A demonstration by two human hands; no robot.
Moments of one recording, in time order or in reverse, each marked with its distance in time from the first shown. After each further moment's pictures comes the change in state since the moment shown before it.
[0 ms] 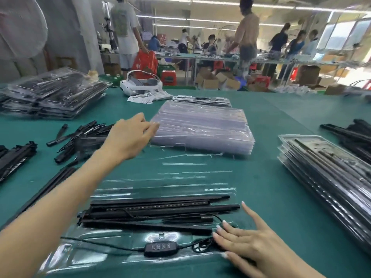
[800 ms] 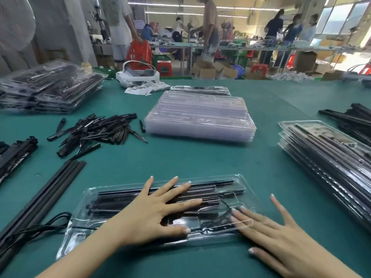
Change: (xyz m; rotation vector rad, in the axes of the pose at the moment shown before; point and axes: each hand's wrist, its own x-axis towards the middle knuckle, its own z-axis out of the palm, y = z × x) left_hand -0.141 0.034 0.044 -0.128 -0.621 0.408; right_hand -0.033 -0.002 -0.010 -0.166 -0.125 0.044
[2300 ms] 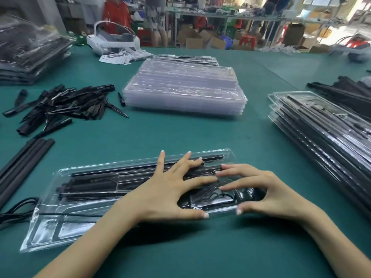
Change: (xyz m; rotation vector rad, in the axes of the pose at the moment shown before) left_hand 0.038 0.036 0.003 -0.127 -0.013 0.103; right_hand 0.031 0.027 0.008 0.962 -0.027 0.242
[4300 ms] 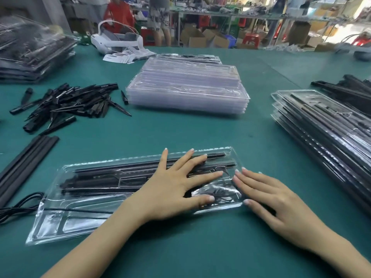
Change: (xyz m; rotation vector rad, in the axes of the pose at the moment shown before) left_hand 0.005 0.007 0.006 0.031 0.037 -0.078; right_hand -0.036 -0.013 0.015 -0.562 0.158 0.044
